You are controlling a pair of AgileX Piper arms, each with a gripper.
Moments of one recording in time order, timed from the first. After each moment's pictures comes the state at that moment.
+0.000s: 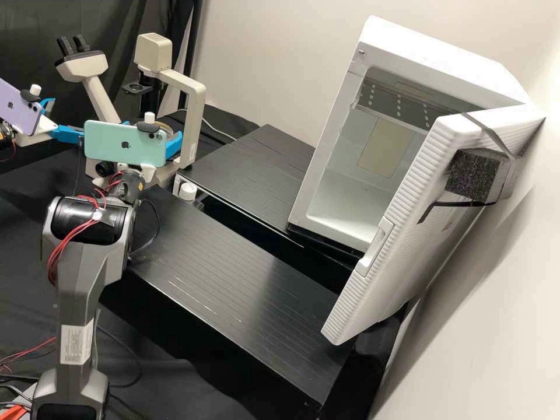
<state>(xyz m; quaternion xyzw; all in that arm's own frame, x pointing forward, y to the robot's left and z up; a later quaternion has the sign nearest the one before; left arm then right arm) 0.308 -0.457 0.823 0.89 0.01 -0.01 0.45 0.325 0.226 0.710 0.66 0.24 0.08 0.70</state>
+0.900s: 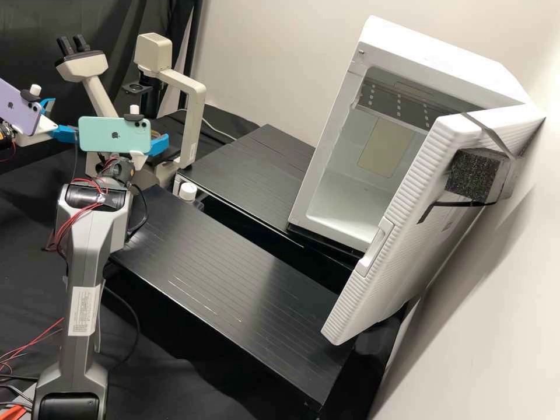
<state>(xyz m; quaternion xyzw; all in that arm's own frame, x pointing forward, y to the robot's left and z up) 0.308 -0.457 0.823 0.89 0.01 -0.01 0.45 0.394 0.250 0.622 0.62 0.24 0.02 0.75</state>
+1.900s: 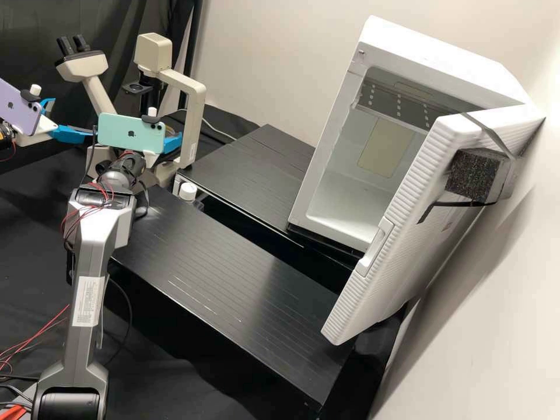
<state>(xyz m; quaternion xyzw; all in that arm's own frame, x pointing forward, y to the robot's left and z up) 0.308 -0.457 0.823 0.89 0.01 -0.01 0.45 0.442 0.250 0.604 0.65 0.20 -0.04 0.73</state>
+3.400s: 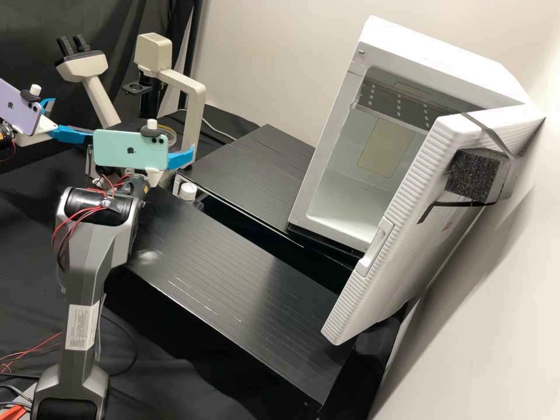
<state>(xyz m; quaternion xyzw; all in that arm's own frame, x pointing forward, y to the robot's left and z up) 0.308 -0.457 0.823 0.89 0.01 -0.01 0.45 0.348 0.197 0.692 0.65 0.21 0.05 0.73</state>
